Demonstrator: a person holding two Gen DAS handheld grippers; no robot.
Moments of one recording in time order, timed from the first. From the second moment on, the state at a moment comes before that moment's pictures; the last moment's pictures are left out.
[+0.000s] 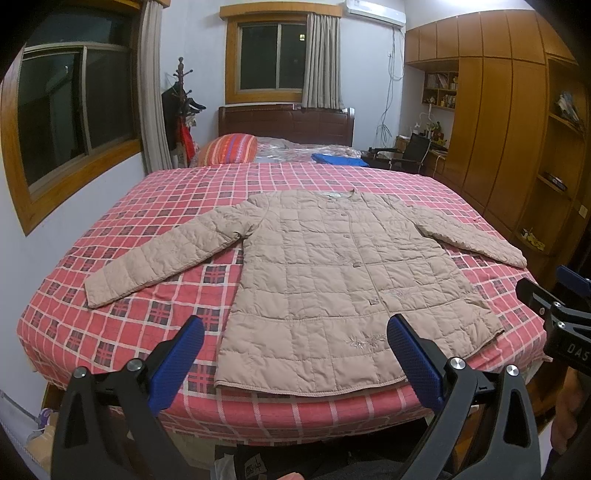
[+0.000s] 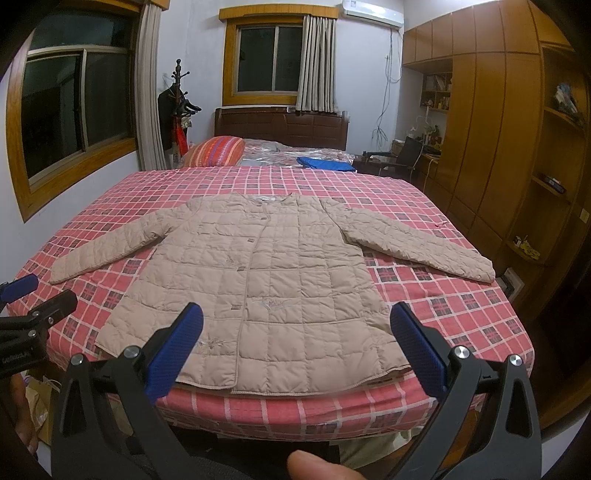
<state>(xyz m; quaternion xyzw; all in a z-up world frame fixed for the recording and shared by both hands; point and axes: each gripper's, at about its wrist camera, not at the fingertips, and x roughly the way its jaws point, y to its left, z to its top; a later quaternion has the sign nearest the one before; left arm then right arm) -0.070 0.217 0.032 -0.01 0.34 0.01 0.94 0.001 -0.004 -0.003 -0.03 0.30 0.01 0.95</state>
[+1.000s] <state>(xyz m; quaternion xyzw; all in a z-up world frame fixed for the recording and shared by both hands) -0.050 0.222 0.011 -0.02 0.37 0.02 0.93 0.023 0.008 -0.021 -0.04 0.31 0.01 0.95</state>
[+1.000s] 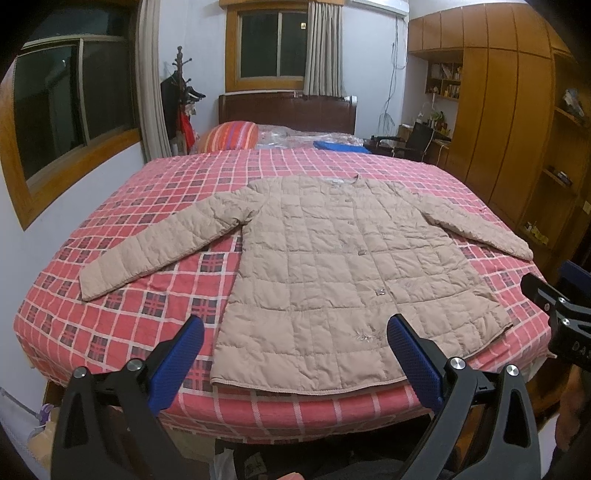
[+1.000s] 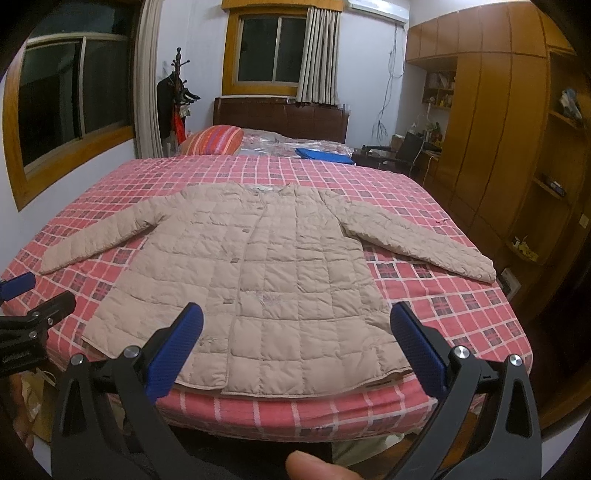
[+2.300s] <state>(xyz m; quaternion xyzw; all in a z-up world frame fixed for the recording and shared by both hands) 0.159 0.291 -0.028 -0.15 0.34 -0.16 0.91 0.206 -0.500 -0.223 0.63 0.23 -0.19 0.72</state>
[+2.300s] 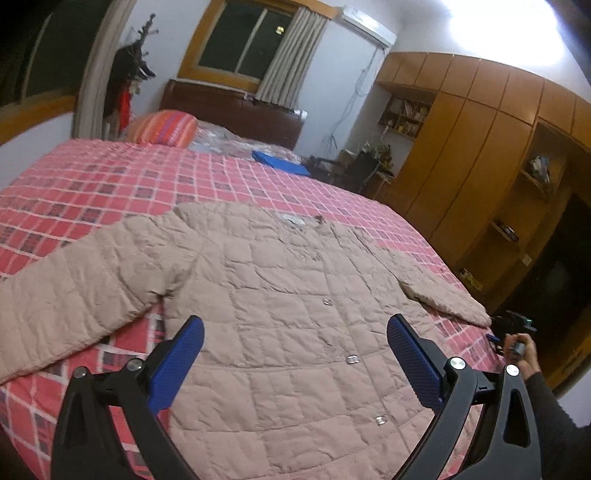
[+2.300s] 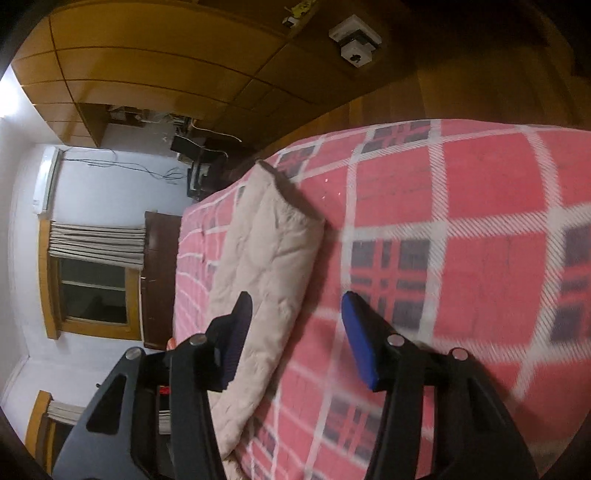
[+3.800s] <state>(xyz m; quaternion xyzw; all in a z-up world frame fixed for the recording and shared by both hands) 0.178 0.318 0.001 -0.18 0.35 -0.19 0.90 0.388 -0.110 0.033 0.15 0.26 0.08 0.95</state>
